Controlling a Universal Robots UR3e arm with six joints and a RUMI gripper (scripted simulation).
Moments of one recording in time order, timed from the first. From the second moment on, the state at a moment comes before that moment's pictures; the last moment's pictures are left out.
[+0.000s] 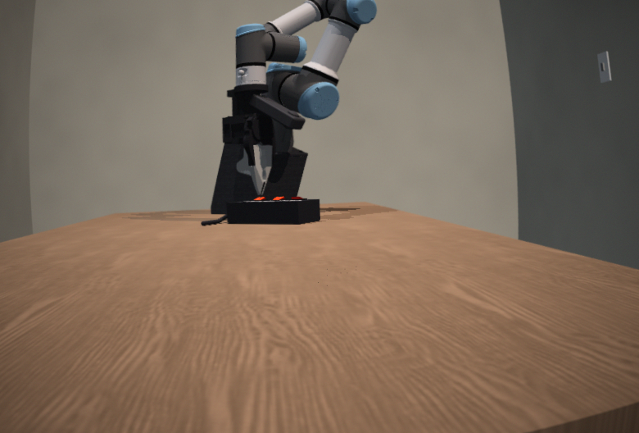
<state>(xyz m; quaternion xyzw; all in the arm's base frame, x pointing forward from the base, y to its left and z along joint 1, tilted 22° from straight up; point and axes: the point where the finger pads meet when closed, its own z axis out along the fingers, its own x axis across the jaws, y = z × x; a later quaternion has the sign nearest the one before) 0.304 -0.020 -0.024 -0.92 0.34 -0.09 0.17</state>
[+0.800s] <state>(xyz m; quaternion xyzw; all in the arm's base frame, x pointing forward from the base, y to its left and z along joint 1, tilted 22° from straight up) 0.306 -0.018 -0.030 -0.92 0.34 -0.09 0.17</state>
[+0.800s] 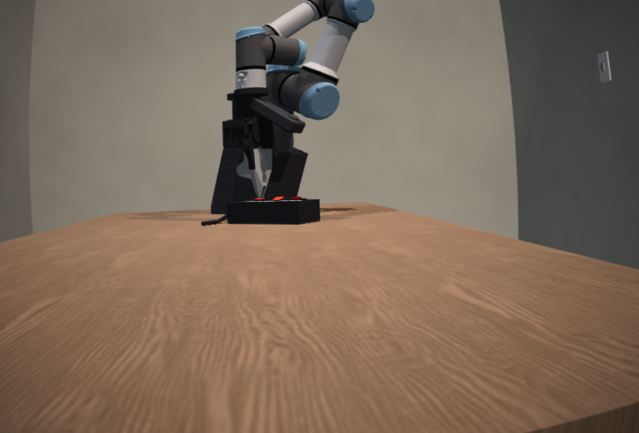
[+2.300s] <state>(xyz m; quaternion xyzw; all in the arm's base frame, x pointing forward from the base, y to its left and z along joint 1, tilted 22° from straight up) 0.297 -0.027 0.000 -0.92 0.34 -0.09 0.17</state>
